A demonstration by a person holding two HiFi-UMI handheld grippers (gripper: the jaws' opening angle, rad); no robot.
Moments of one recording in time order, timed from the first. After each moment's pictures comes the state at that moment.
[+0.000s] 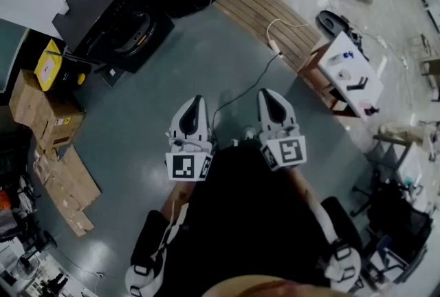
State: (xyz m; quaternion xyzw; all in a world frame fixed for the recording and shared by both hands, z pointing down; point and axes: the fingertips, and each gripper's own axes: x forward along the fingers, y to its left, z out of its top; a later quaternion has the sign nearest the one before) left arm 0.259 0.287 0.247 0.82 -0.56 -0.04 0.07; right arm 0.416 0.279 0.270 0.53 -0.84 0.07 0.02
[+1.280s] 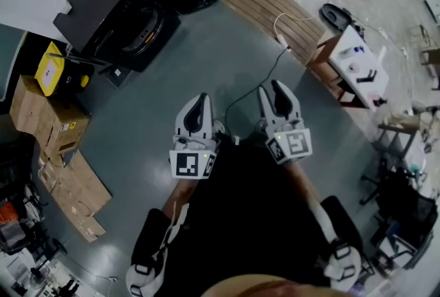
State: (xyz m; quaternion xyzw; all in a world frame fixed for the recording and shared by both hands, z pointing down) left arm 0.157 0.277 0.263 0.85 -0.53 -0.03 0.07; right arm 0.319 0.264 0.289 0.55 -0.82 0.12 0.00
